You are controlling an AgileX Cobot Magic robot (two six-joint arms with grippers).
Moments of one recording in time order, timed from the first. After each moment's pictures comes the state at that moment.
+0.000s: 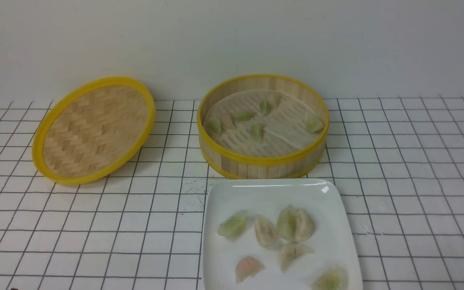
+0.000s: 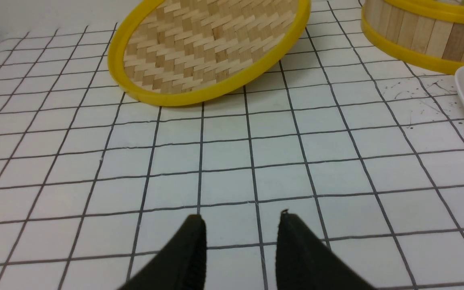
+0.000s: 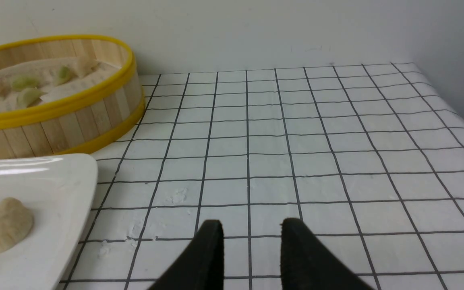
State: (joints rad) right arm -0.02 -0.01 0.02 -0.02 0.39 0.11; left arm -0.01 -0.01 0.03 -0.10 0.39 0.12
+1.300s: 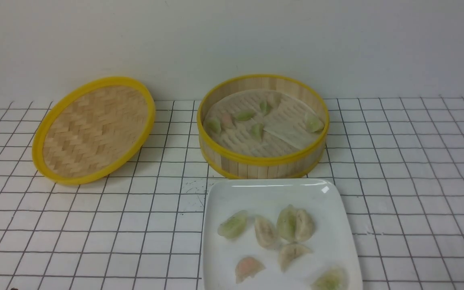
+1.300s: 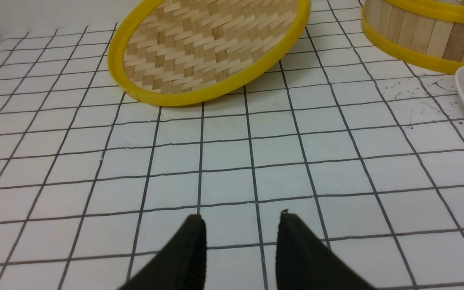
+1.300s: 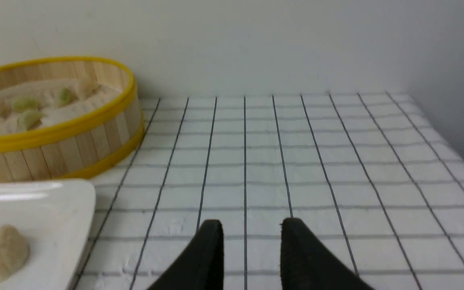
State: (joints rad) right arm -0.02 -0.01 0.03 -0.04 0.23 0.11; left arm -0.01 -0.01 0.03 -0.10 0.39 0.12
